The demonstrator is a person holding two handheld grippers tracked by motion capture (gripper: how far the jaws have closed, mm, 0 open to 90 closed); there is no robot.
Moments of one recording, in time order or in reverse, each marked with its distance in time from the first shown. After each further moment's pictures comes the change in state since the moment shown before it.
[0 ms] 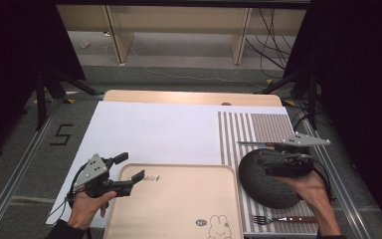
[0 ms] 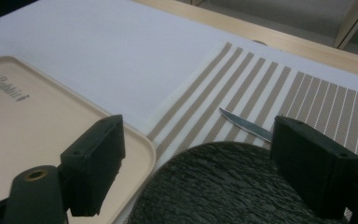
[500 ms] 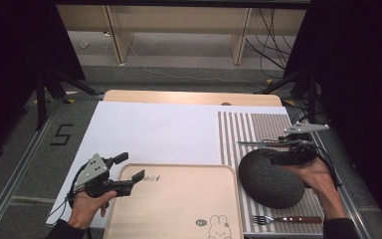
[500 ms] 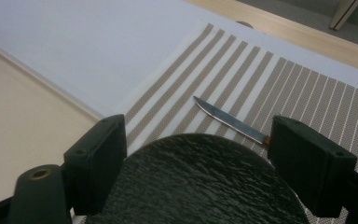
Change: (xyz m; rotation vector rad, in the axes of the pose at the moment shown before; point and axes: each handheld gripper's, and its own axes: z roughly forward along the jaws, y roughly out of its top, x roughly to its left) left arm 0.000 -0.001 0.001 0.006 0.002 0.001; right arm -0.035 0.014 0.013 0.086 -0.007 -0.051
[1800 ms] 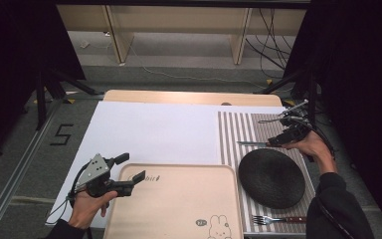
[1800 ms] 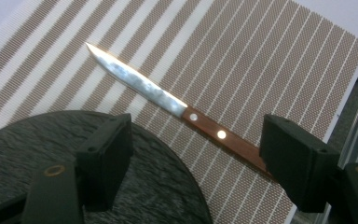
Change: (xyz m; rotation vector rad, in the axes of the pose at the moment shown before) left arm 0.001 -0.001 0.002 0.014 -0.009 0.008; right arm -0.085 0.017 0.076 0.391 -0.083 0.051
